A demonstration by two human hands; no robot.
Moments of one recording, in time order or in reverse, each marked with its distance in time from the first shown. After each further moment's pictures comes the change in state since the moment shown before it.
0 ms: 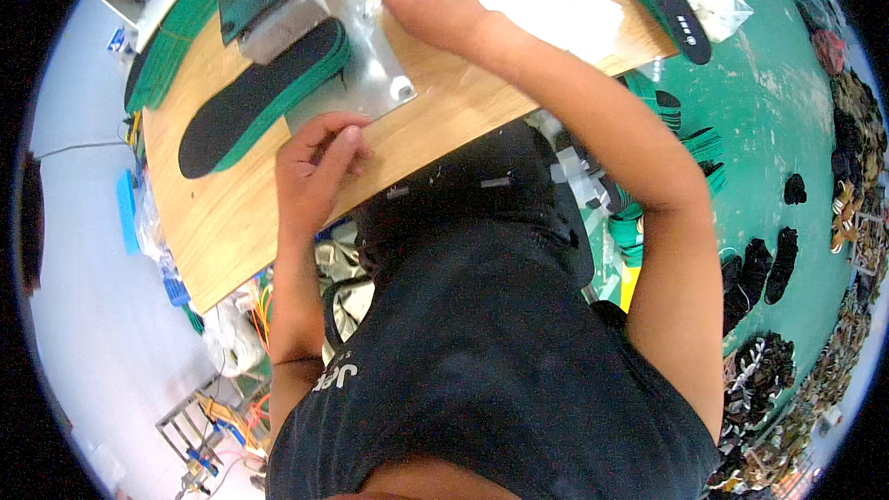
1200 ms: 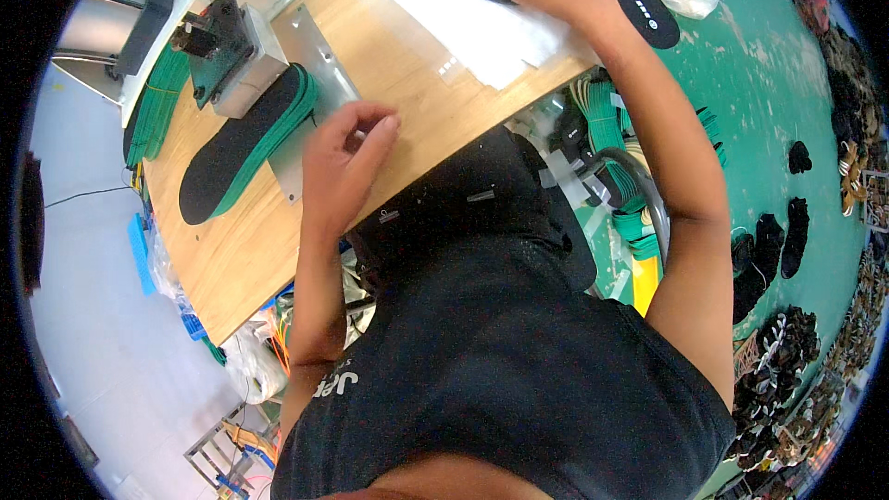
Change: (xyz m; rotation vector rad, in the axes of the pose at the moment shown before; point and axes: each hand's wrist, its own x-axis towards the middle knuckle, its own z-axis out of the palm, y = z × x) left_hand 0.043 0.004 0.060 0.276 -0.096 0.202; right_hand -0.096 0.126 -0.071 0.166 -0.112 0.402
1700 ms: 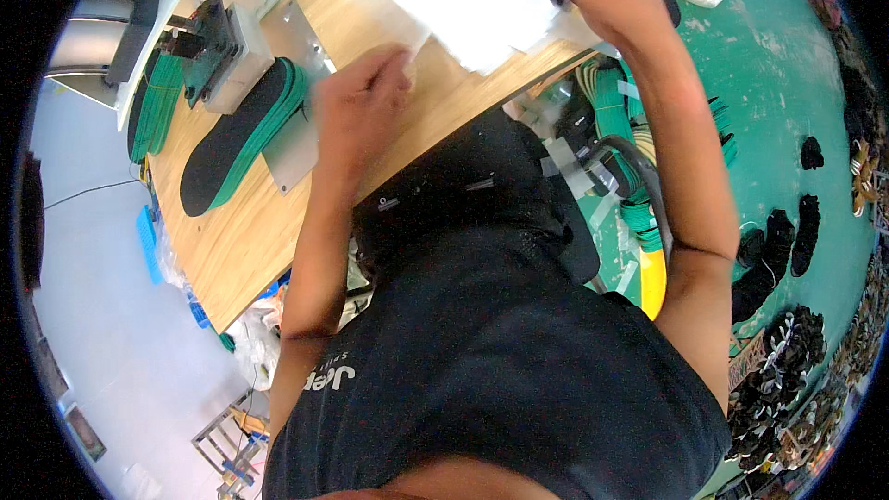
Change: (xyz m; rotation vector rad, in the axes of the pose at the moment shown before) left_hand 0.041 0.010 0.032 0.255 0.091 0.083; right_hand -0.041 -0.068 -0.086 0.966 0.078 0.309
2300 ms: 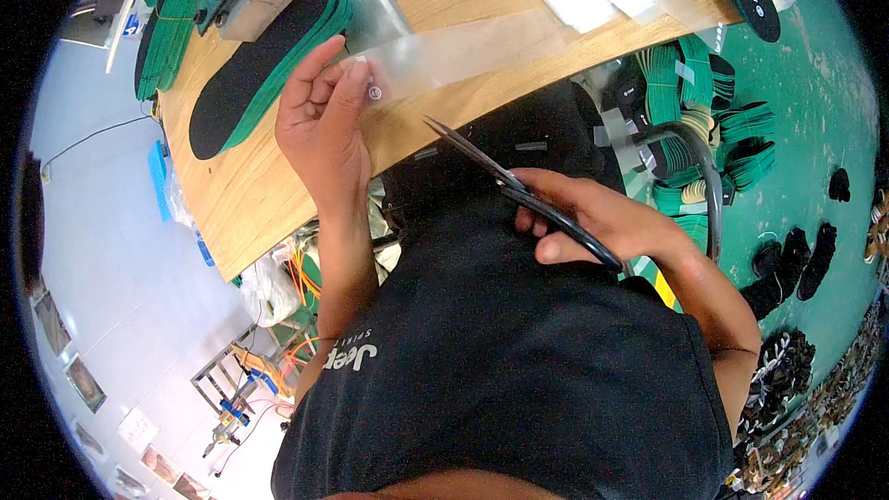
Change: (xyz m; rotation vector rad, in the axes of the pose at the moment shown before) left_hand -0.065 -0.022 -0.045 -0.771 0.363 -0.231; right_hand -0.159 0.049 0.081 0.492 -0.813 0.584
